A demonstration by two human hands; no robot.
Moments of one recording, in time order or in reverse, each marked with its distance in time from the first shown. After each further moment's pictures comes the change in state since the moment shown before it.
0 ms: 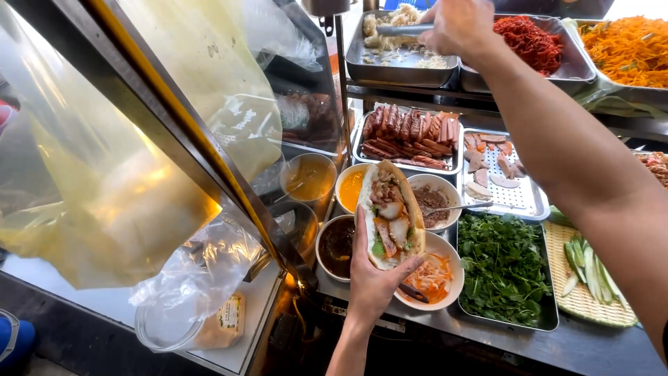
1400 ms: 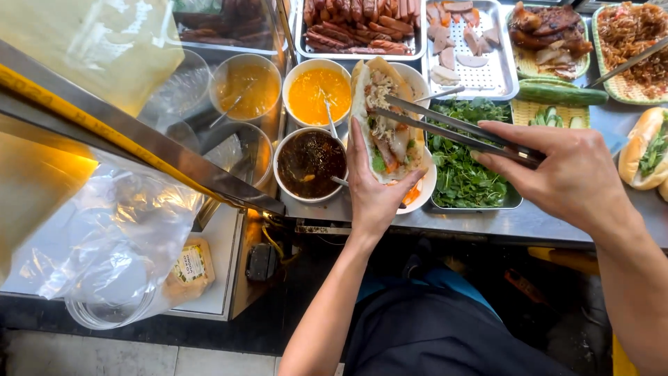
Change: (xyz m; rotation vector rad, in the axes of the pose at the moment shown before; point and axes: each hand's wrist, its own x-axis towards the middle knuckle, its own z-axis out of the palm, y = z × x) left_hand -0.007 -0.052 0.034 0.238 -0.024 0.095; right_hand -0.393 -0.056 -0.165 0.561 -0.276 0.274
